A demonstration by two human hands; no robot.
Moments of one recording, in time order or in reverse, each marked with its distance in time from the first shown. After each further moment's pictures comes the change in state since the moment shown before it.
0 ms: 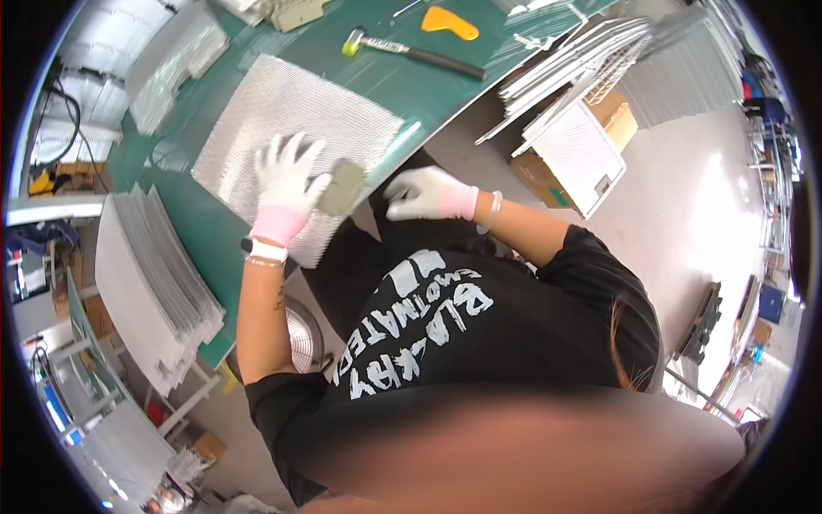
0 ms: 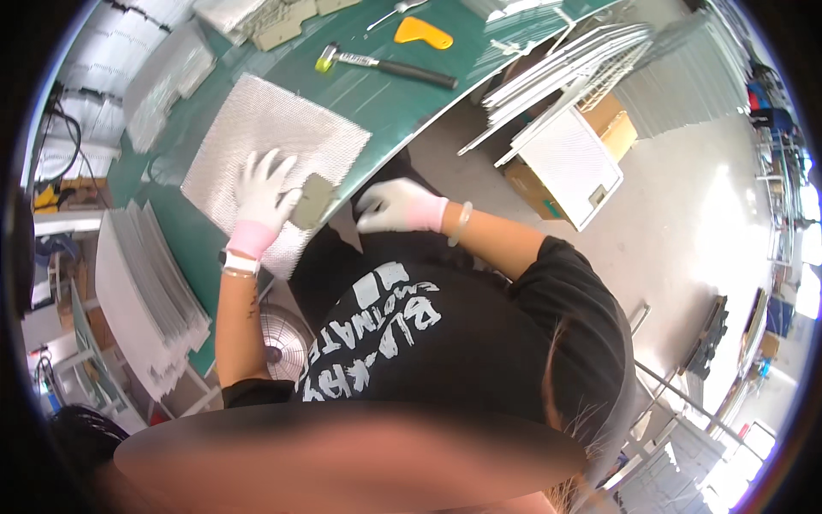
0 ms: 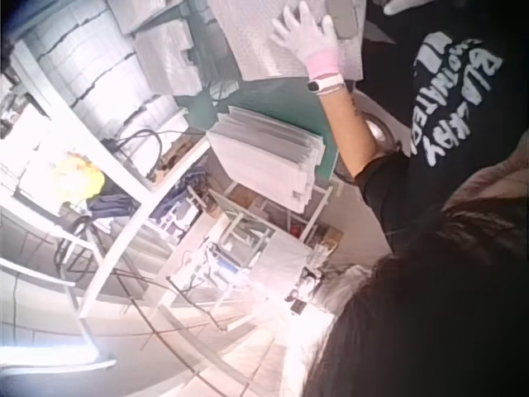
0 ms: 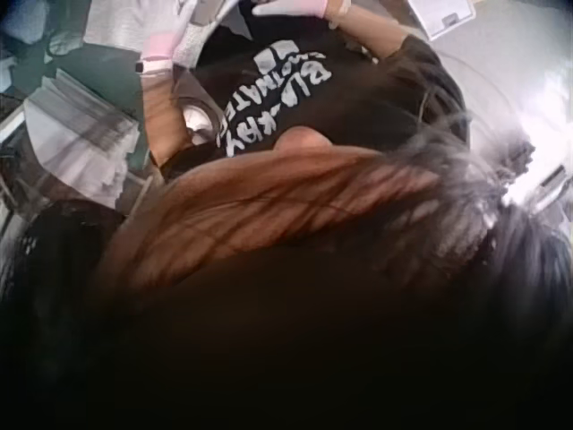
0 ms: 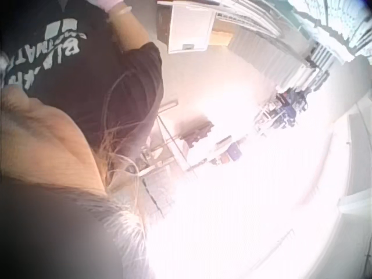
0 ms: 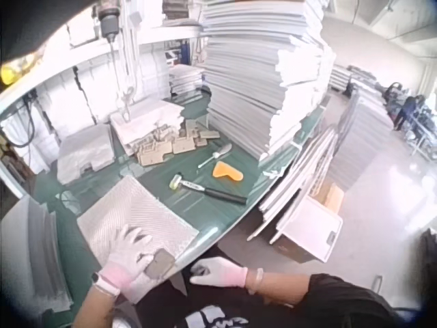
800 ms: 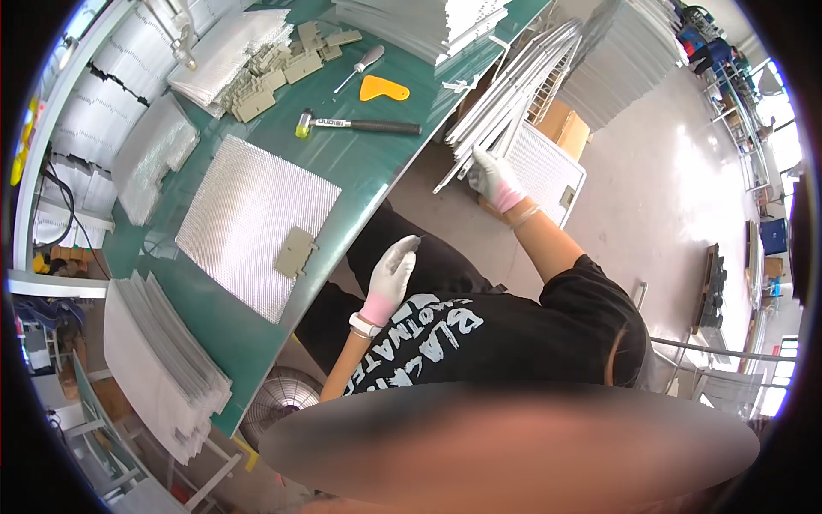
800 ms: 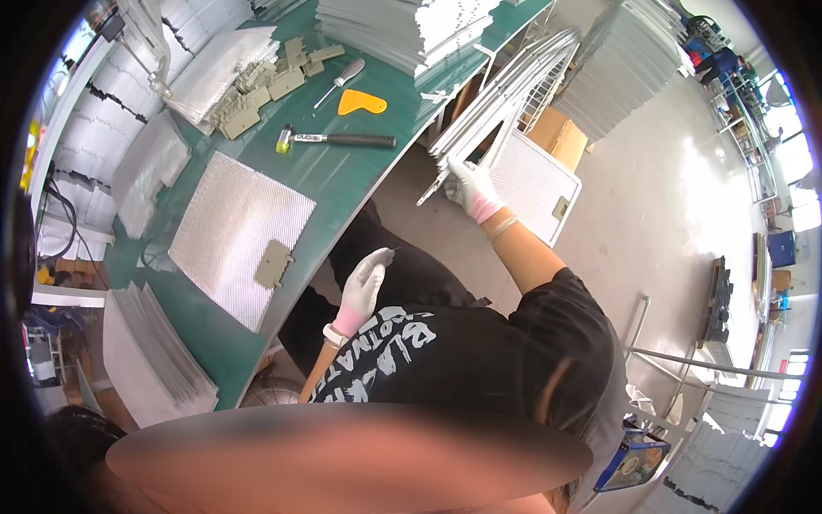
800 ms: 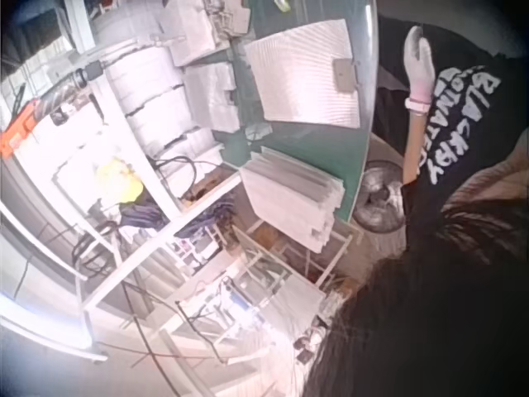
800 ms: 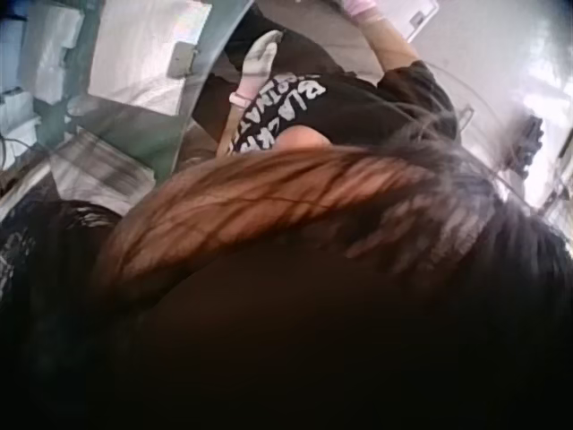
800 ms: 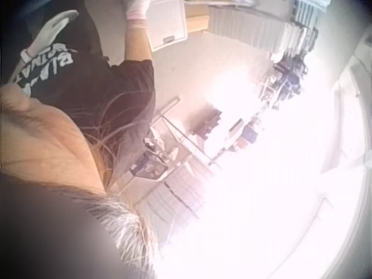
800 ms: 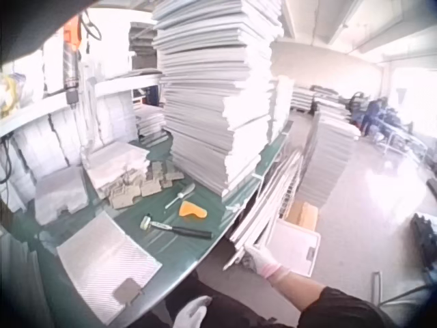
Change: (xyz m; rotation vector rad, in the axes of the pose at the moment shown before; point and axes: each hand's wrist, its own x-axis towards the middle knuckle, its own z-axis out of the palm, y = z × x) left_hand -0.012 0.173 0.101 -1.682 -0.197 -0.177; right_hand -0.090 0.085 -0.130 1.123 0.900 0.110
